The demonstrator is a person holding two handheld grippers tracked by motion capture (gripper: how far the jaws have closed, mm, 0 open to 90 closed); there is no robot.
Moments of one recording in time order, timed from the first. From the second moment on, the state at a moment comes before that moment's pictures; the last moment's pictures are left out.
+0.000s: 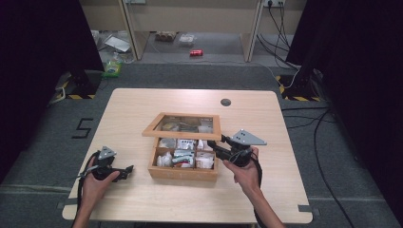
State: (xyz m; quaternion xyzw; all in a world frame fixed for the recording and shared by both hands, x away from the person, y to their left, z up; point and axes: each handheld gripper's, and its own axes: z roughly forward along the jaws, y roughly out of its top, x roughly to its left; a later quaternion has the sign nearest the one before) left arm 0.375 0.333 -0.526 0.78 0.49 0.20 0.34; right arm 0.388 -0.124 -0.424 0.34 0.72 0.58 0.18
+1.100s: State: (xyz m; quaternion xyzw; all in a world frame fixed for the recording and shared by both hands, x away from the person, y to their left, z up) left arm 0.375 0.333 -0.526 0.78 0.49 0.20 0.34; right arm 0.418 -0.118 -0.414 0.36 0.70 0.59 0.17
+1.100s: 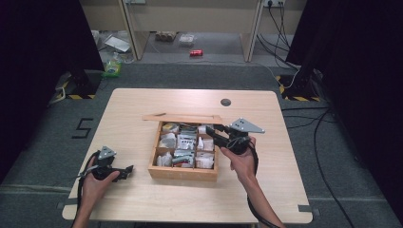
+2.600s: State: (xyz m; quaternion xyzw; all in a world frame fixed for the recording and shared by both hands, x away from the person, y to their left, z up) left arm 0.376 0.333 -0.526 0.78 0.49 0.20 0.34; right arm 0.457 -0.112 -0.401 0.37 0.70 0.58 0.19
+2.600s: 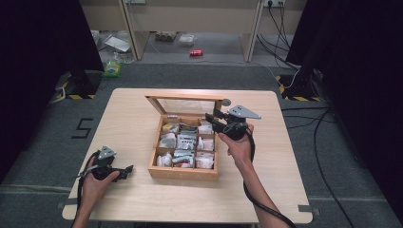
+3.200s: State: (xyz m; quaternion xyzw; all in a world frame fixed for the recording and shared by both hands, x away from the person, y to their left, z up) left arm 0.376 0.333 -0.526 0.78 0.49 0.20 0.34; right arm 0.481 -0.114 -0.402 0.40 0.70 0.56 0.21
